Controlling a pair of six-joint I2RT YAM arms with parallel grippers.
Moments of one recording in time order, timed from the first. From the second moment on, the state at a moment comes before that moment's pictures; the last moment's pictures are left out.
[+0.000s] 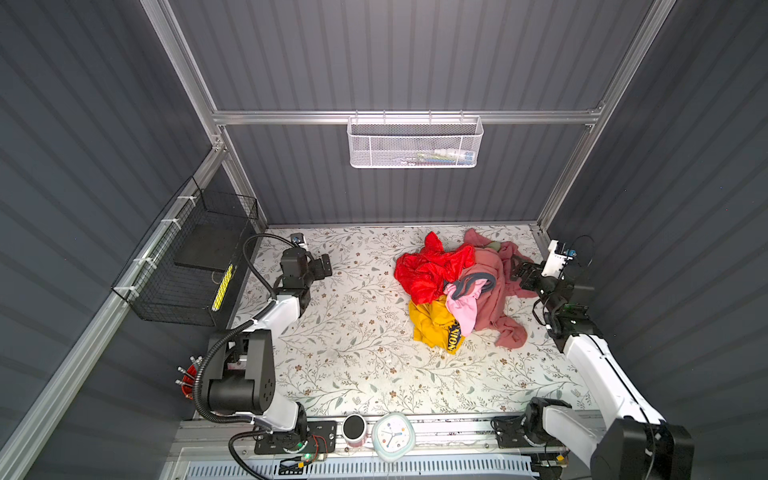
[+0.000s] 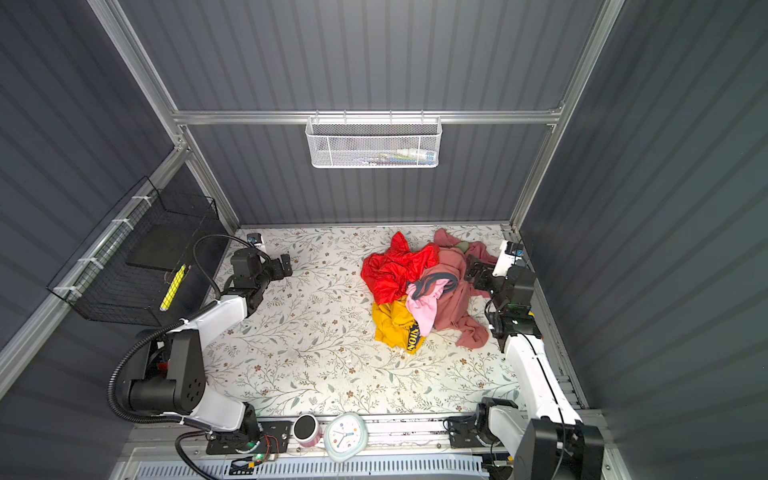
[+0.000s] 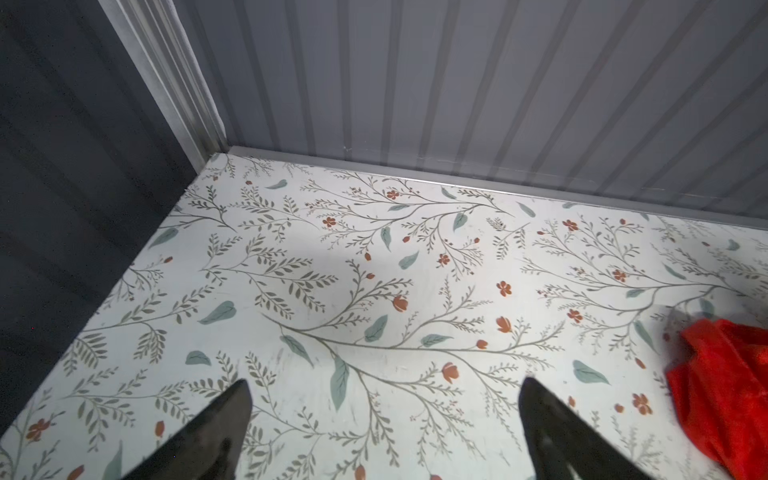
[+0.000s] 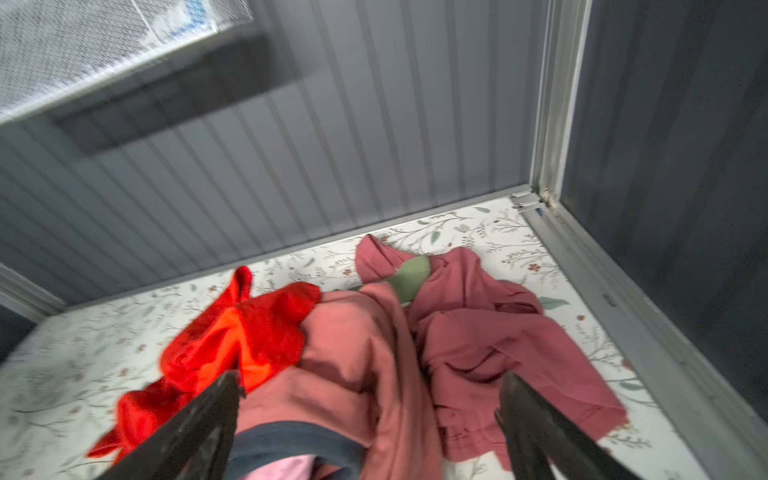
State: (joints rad) left arm -0.09 1.54 0.89 0.19 -0.08 -0.14; right arm -0.11 1.00 0.65 0.13 -0.19 0.28
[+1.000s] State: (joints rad) left arm -0.25 1.58 0.81 0.09 -0.08 -0.32; right arm 0.93 1.40 1.08 -0.75 0.29 -0.16
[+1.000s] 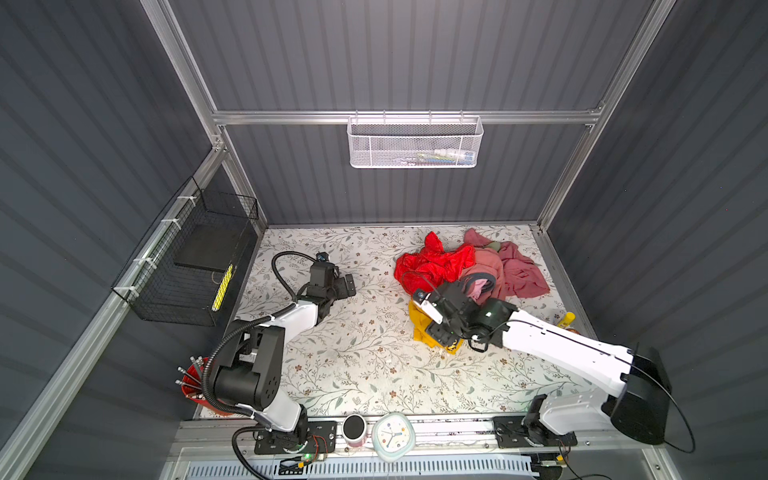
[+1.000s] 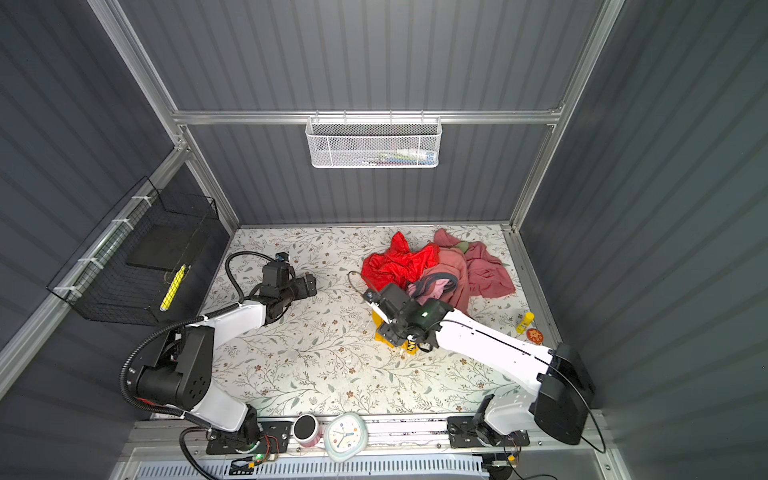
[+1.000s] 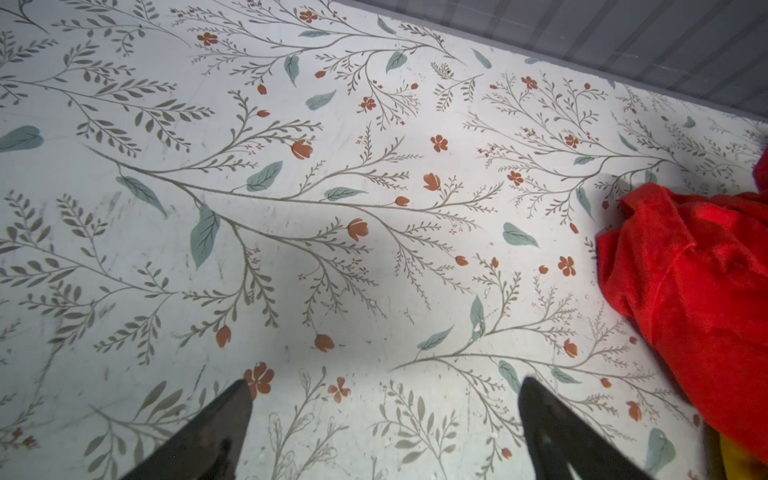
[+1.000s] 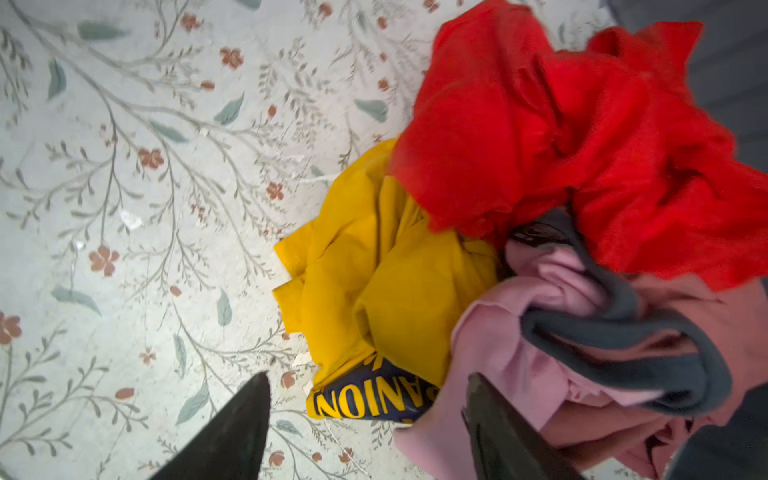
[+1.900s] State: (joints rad) left arm -0.25 1.50 0.77 0.05 -0.12 -0.32; right arm 1.03 1.79 1.19 -0.80 0.45 -0.21
